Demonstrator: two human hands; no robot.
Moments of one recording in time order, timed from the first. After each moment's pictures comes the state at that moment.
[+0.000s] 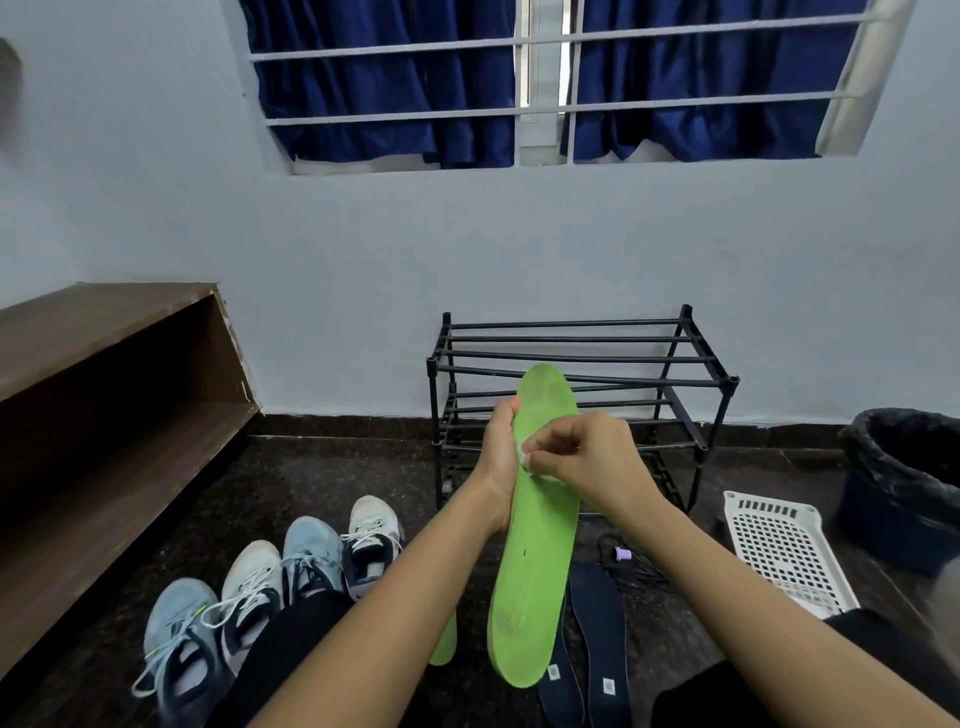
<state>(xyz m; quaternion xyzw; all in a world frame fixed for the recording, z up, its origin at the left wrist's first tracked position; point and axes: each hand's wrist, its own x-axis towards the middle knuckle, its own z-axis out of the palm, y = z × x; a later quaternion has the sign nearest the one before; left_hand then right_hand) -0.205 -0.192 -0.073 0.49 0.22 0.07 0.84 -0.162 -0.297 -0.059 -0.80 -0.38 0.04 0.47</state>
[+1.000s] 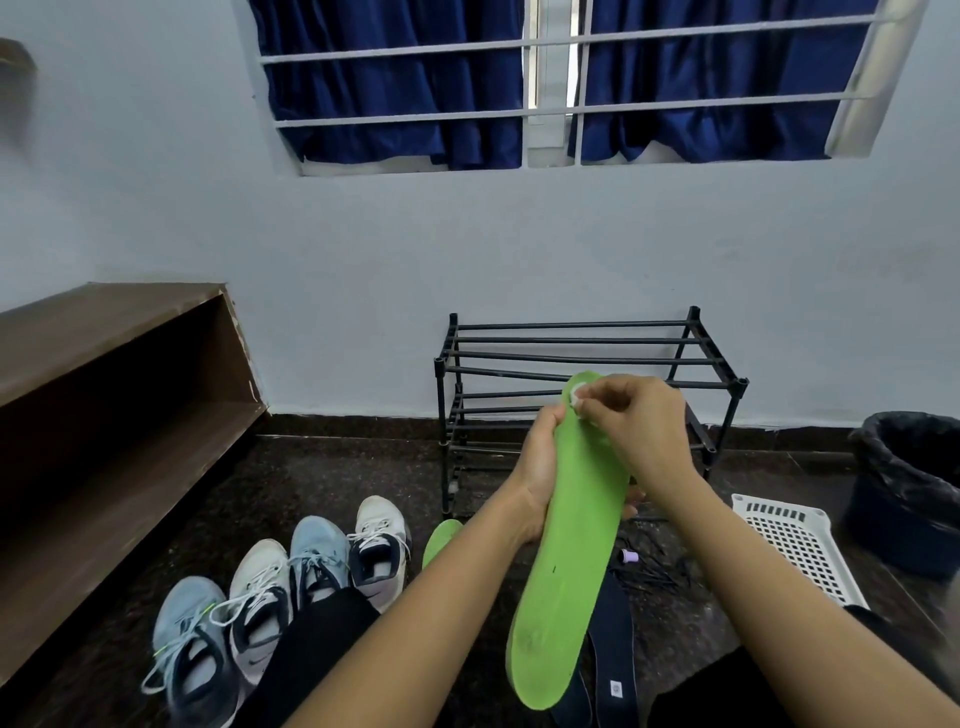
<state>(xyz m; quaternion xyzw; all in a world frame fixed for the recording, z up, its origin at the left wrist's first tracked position) -0.207 -0.215 -0.068 0.49 0.16 -0.02 0.86 -0.134 -0.301 -0.048 -0.80 -0.29 -0.10 0.52</state>
